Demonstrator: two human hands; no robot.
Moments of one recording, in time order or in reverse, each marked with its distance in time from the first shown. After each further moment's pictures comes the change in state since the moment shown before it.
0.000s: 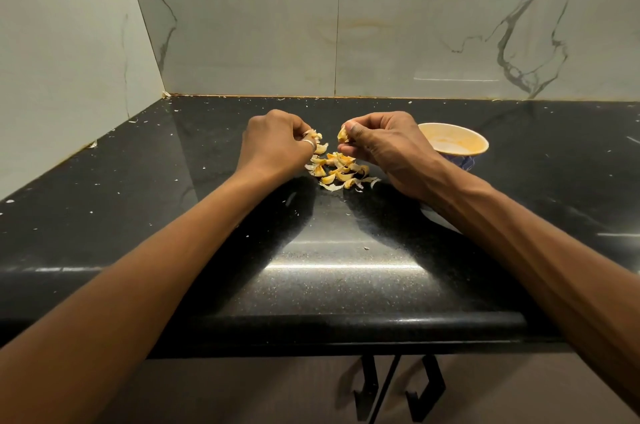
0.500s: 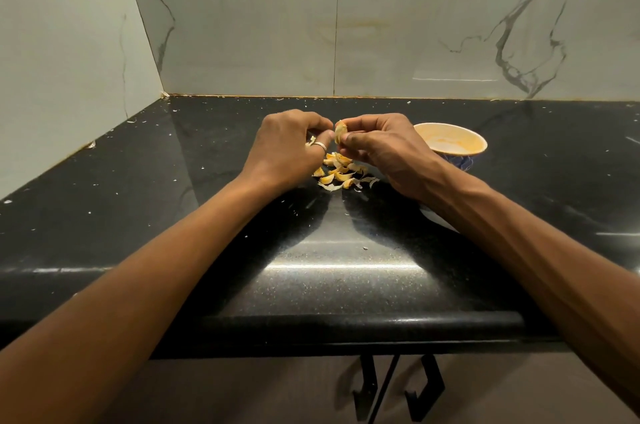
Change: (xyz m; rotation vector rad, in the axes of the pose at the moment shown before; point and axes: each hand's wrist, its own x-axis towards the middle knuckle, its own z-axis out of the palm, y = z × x) left_hand -0.005 0.007 0.003 -0.046 0.012 0.257; right_hand 0.000 0.001 -0.002 -0.042 -0.058 -0.023
